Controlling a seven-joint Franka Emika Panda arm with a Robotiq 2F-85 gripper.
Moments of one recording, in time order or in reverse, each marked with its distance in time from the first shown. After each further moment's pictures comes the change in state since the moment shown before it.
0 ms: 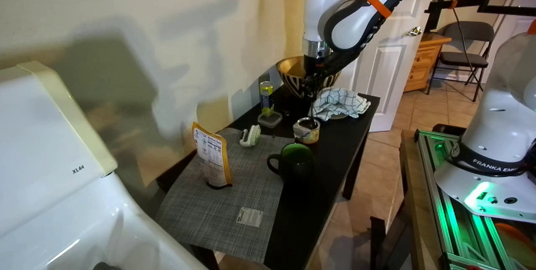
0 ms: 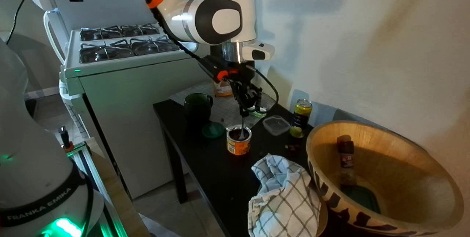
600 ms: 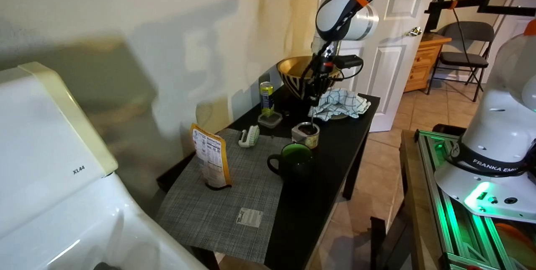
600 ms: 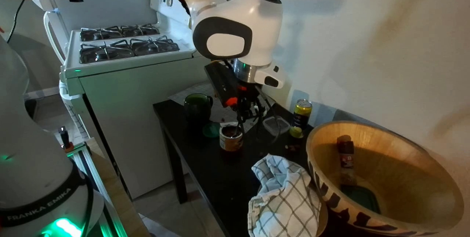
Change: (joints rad) arm -0.022 0.037 -0.089 0.005 0.554 -0.041 -0.543
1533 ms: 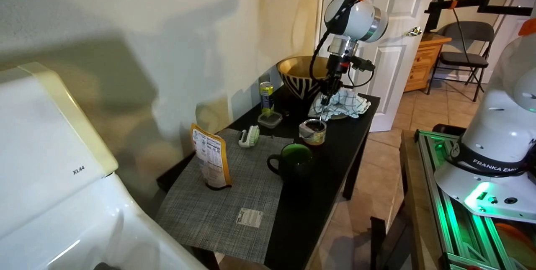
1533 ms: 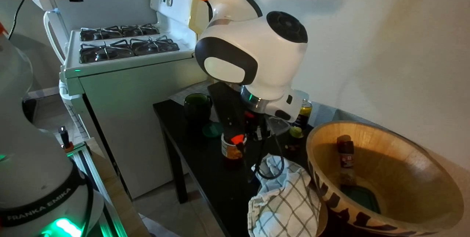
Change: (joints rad) arm -0.088 0.031 -0.086 -0.014 0.288 -0.054 -0.385
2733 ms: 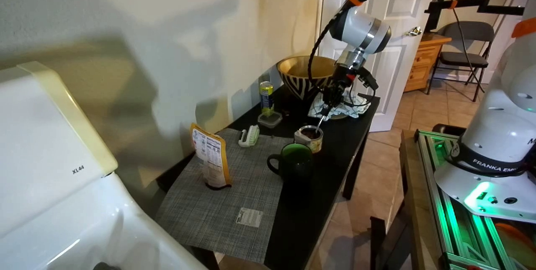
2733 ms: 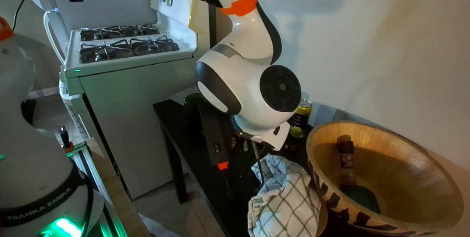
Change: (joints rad) arm -0.049 0.086 -0.016 -0.017 0.379 -0.153 -0.350
